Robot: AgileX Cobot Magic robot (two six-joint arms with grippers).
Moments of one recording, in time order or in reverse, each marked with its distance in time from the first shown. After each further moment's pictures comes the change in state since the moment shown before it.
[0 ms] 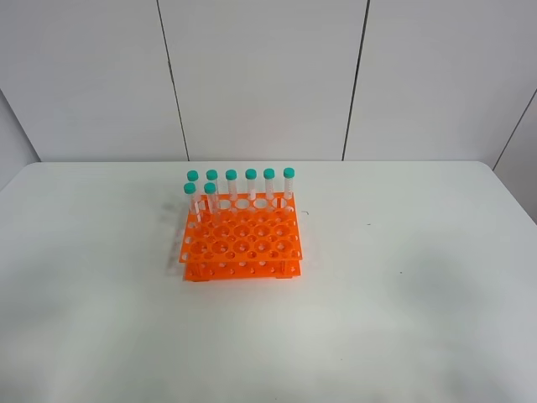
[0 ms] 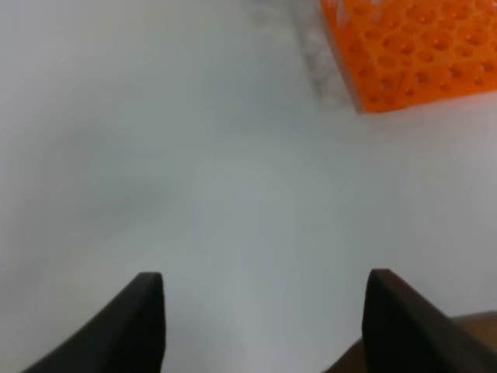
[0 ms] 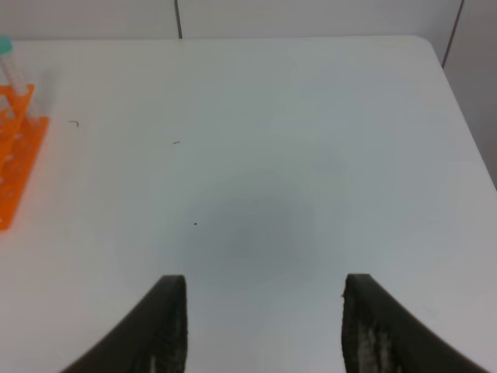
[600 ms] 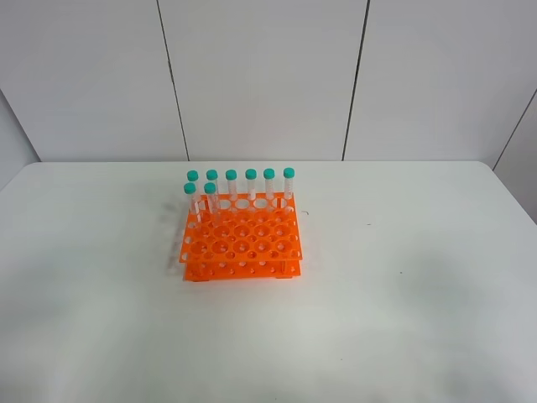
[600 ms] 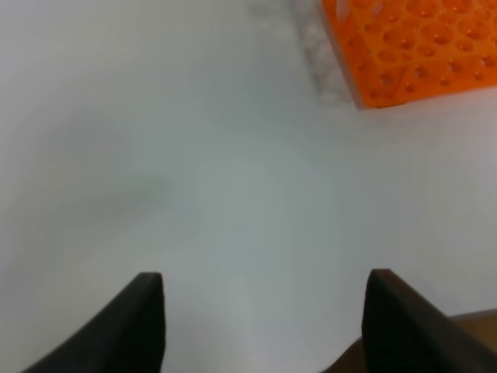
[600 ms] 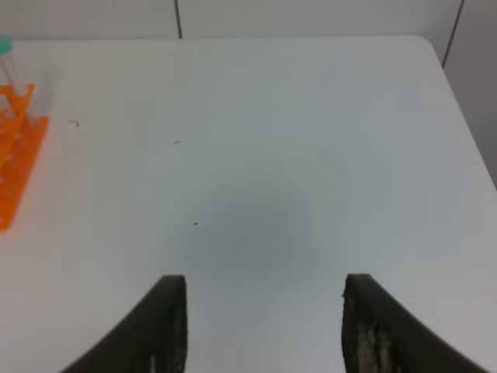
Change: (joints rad) left arm 0.000 0.000 0.000 0.000 0.000 0.000; right arm 0.000 0.000 0.000 0.000 0.000 0.000
